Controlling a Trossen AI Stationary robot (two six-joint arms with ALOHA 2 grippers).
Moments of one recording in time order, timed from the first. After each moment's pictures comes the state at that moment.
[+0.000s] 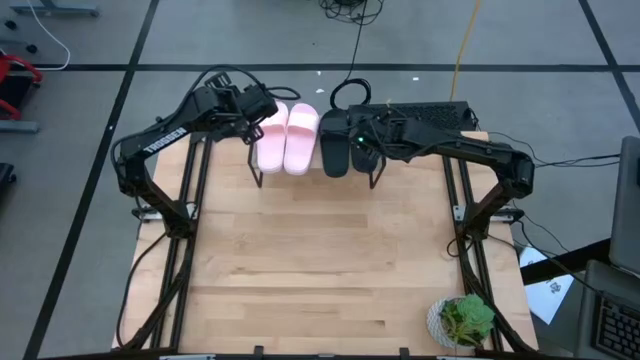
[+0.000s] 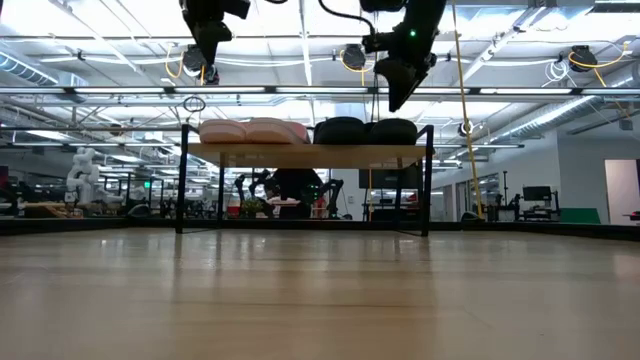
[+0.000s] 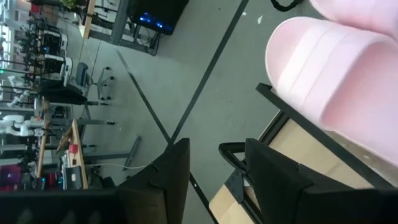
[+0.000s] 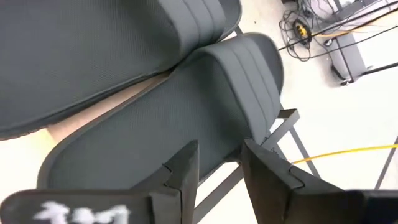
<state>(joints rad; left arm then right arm) 0.44 1.59 1.89 -1.47 -0.84 0.08 -0.33 1.63 1.55 -1.02 0.57 0.03</state>
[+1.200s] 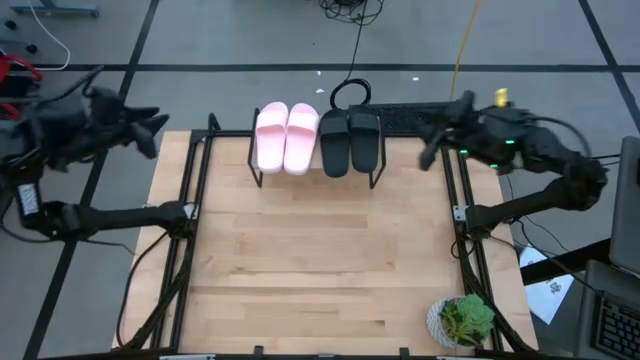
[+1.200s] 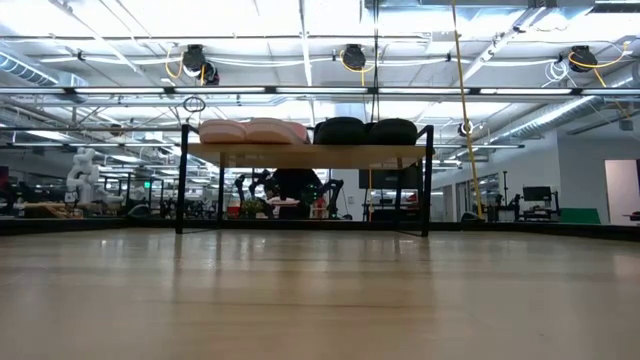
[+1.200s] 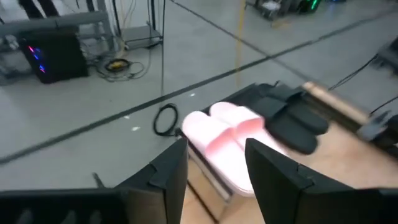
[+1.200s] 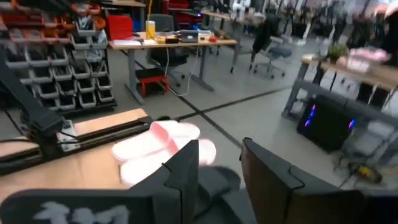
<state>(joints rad) 0.58 0.91 1.89 -1.41 -0.25 -0.22 -0.04 1.06 1.55 -0.71 0.60 0.03</state>
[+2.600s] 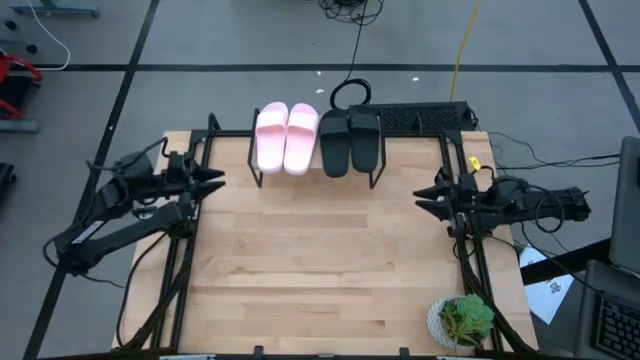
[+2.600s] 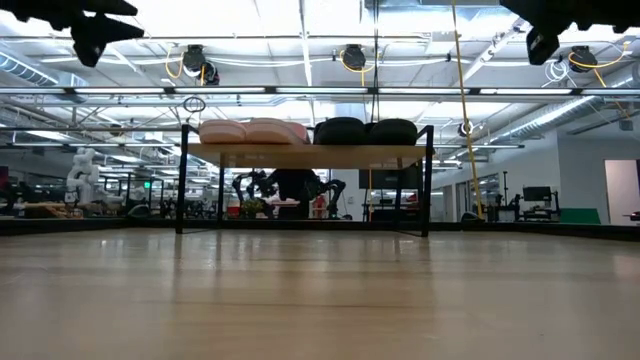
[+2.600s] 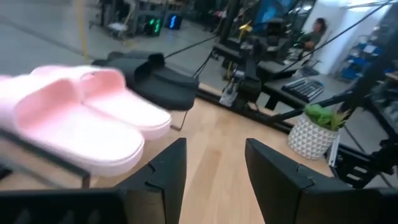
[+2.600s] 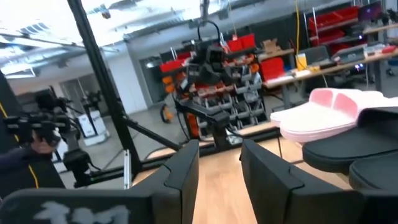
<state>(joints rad) 0.57 0.22 0.63 -0.57 0.37 -0.24 0.12 0.23 0.36 -0.02 0.13 0.27</state>
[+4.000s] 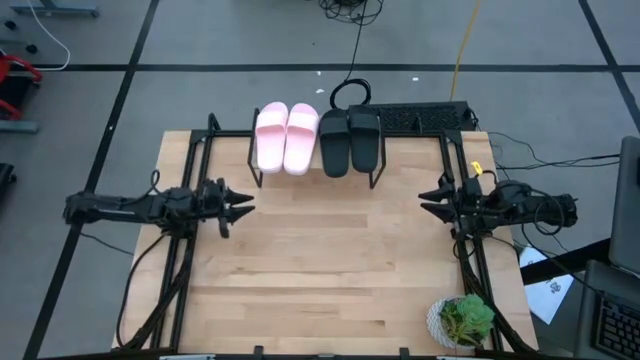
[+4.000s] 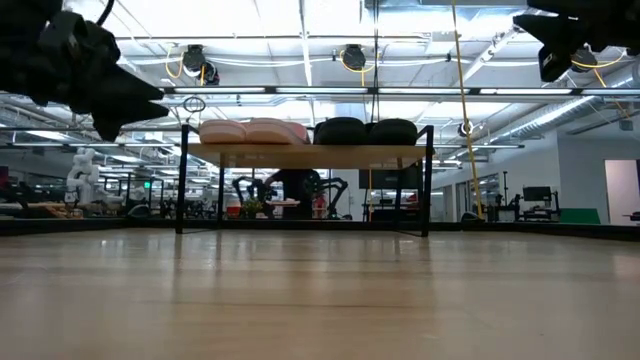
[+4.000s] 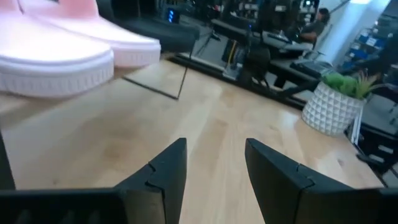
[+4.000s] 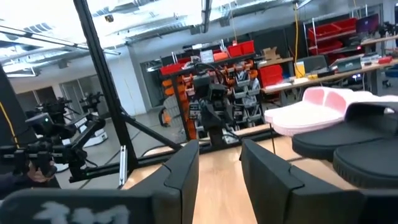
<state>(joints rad) -0.04 0.22 0.11 -0.03 -0.22 -0.32 0.12 0.00 0.26 -0.10 0.13 0.23</state>
